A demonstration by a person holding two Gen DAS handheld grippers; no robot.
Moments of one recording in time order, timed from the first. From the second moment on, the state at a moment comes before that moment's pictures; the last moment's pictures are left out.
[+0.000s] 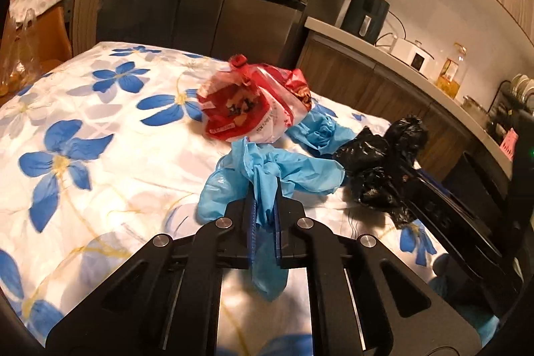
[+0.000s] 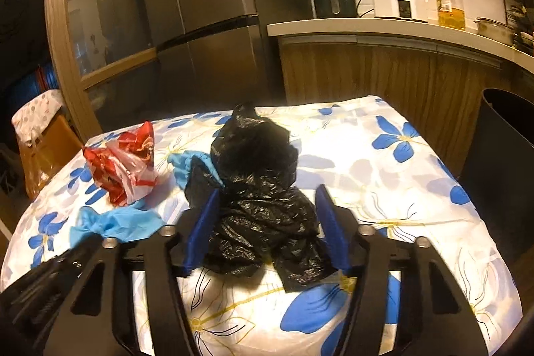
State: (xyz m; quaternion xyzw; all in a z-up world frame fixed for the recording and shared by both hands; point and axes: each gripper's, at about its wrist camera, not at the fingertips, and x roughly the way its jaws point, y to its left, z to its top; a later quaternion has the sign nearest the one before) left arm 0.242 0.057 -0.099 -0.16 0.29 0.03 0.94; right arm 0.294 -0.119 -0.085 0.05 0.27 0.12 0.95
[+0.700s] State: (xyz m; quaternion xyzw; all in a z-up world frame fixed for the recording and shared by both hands) left arm 0.187 0.058 -0.063 -0.16 0.25 0.03 0.96; right arm 0.220 -0.147 -0.053 0.06 0.24 0.15 0.96
